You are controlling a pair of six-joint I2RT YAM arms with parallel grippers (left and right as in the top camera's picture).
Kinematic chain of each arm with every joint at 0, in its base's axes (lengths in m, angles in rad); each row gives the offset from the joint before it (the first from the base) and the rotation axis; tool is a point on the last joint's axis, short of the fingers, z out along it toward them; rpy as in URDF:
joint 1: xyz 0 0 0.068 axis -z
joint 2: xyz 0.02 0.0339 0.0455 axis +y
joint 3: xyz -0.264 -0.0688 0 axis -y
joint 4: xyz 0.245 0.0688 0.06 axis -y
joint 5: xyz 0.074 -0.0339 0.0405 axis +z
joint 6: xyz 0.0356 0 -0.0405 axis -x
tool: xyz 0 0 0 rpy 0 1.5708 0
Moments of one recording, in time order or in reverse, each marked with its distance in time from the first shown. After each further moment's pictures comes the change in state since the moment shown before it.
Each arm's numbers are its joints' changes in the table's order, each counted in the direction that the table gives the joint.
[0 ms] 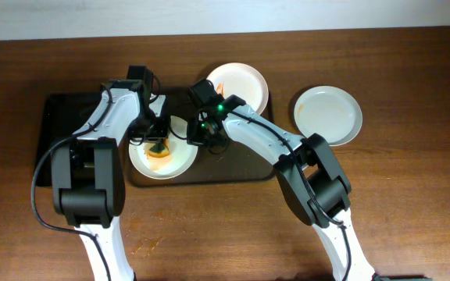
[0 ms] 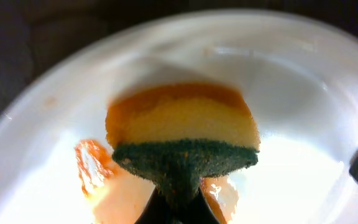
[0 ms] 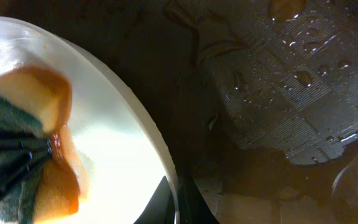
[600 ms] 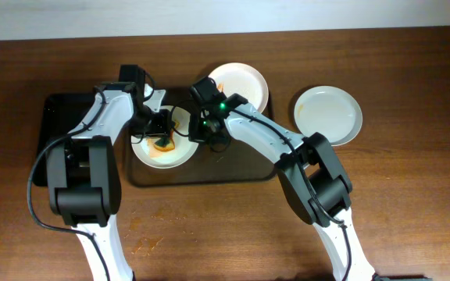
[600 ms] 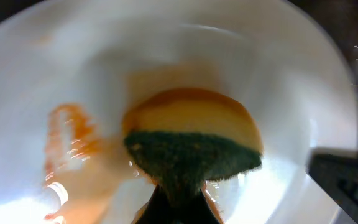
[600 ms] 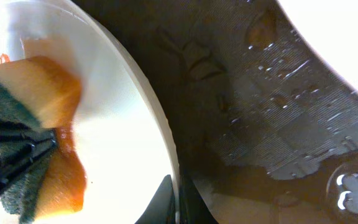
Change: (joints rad) left arm -0.042 0.006 -0.018 0.115 -0.164 -0.033; right arm 0.009 0.000 0.000 0.013 -0.020 0.000
